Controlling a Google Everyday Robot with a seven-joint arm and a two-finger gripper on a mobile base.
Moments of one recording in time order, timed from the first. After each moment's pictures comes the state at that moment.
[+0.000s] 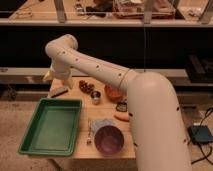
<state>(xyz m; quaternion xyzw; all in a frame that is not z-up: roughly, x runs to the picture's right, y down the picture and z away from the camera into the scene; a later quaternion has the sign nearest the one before) -0.248 -0.044 0.763 -0.10 -0.30 -0.57 0.76</state>
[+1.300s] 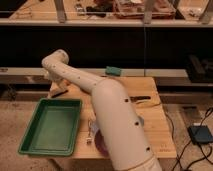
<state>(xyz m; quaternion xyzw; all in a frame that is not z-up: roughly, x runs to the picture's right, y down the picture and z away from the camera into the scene) -0.312 -0.047 0.921 -0.10 -0.23 -0.41 0.87</state>
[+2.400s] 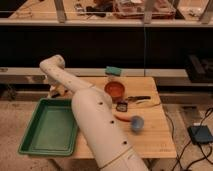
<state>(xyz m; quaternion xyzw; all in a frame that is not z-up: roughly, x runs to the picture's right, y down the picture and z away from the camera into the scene) -0.341 -0.020 0.977 -0.15 -0.24 -0.42 0.86</state>
